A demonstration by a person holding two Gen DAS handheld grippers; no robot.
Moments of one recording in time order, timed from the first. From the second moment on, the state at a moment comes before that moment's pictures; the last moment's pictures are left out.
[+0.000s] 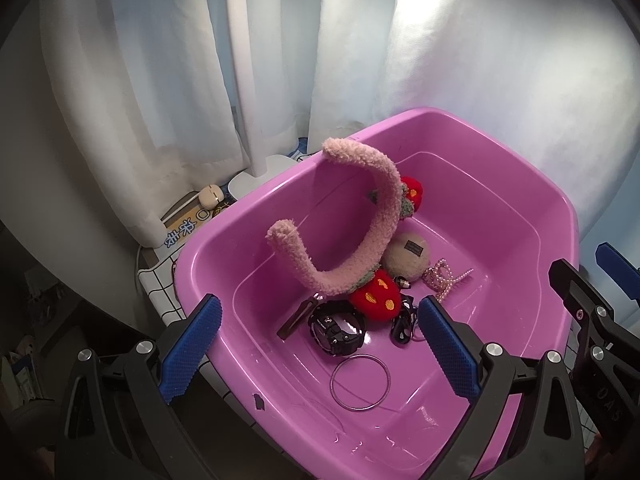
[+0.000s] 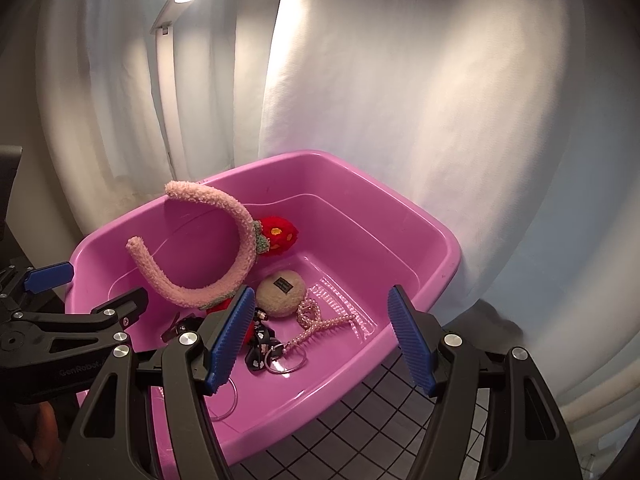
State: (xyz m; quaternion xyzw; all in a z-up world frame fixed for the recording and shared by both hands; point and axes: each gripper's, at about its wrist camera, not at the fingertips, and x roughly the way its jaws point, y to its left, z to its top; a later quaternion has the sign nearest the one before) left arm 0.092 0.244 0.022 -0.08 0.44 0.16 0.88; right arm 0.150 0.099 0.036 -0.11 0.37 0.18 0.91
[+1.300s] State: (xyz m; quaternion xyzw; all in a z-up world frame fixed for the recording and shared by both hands) left arm 0.091 0.245 0.018 -0.09 0.45 0.16 0.87; right arm 0.146 0.100 0.034 -0.11 0.37 0.18 0.91
